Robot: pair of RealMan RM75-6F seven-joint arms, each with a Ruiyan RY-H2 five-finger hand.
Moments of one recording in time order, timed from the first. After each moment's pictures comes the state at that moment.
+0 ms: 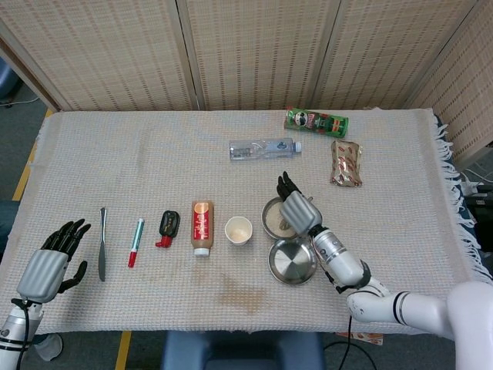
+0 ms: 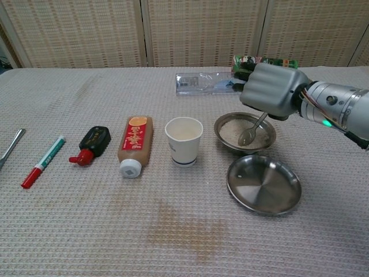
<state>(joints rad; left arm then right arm) -0.22 -1.22 0.00 -1.44 1.59 1.42 -0.06 0.87 -1.56 0.10 -1.34 -1.12 0.90 -1.29</state>
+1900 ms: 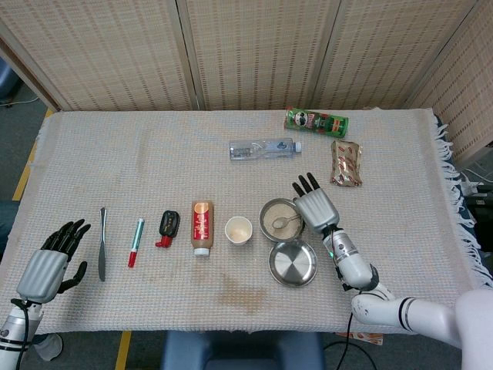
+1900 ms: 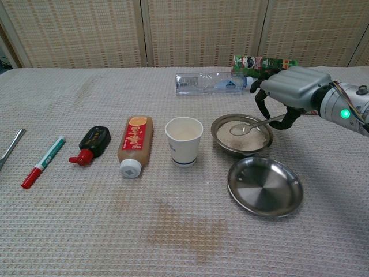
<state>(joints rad) -0.22 -1.21 0.00 -1.45 1.59 1.42 -0.06 0.80 -1.55 0.13 -1.35 -1.04 0.95 -0.70</state>
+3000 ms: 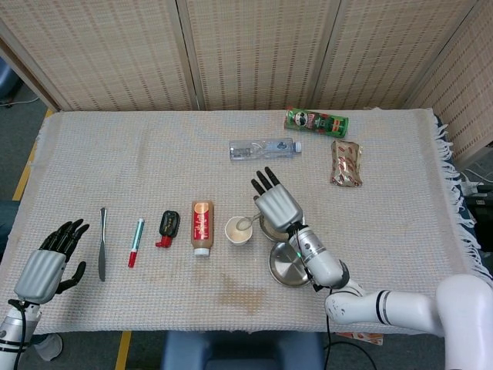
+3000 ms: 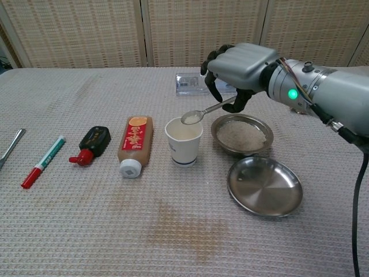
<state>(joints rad) -0.21 -1.20 0.00 -1.44 1.60 1.43 -0.08 0.94 -1.59 0.19 -1.48 -0.99 0.98 -0.90</state>
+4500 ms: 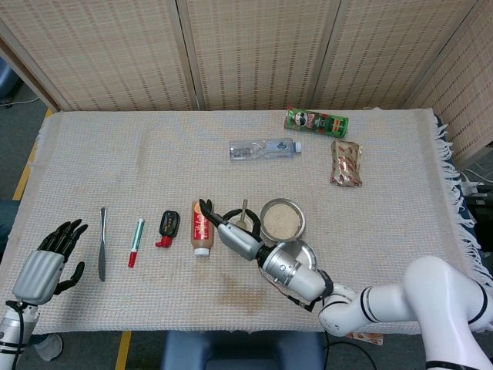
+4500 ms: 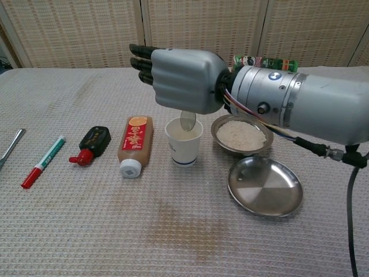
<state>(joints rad) -0.21 -1.20 0.00 -1.45 1.61 1.44 -0.09 1.17 -1.57 -0.05 -1.57 -1.18 1.06 -1.85</state>
